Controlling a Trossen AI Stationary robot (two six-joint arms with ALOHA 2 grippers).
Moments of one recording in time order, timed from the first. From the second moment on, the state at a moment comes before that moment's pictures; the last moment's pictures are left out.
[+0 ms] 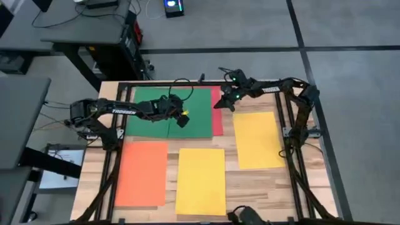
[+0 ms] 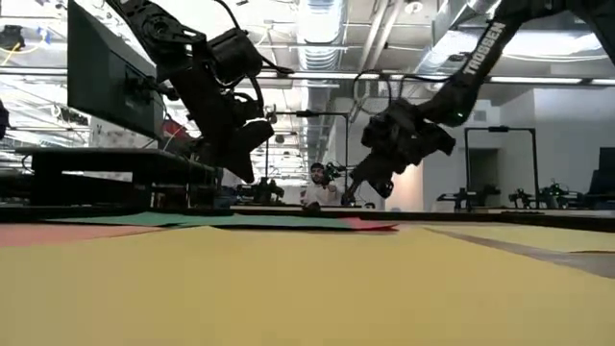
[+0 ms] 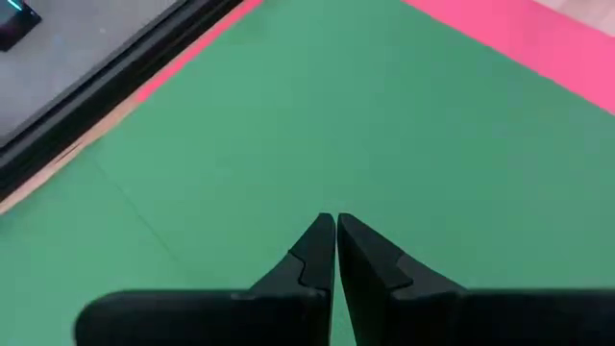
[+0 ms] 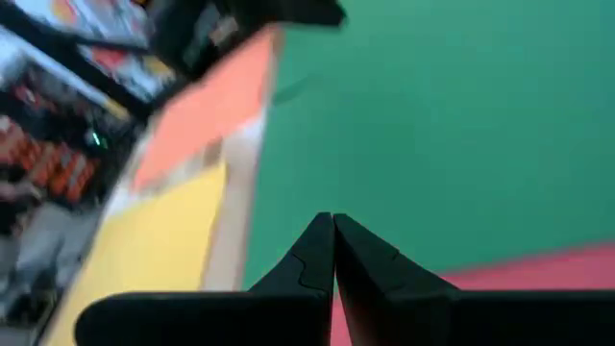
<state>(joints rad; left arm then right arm) 0.31 1.54 0.84 -0.15 -0.40 -0.26 -0.75 1.86 0.92 0.27 -0.97 0.06</state>
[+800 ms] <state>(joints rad) 0.38 1.54 0.84 -0.10 -0.16 -0.22 -0.48 1.42 0.51 0.46 -0.15 -0.88</state>
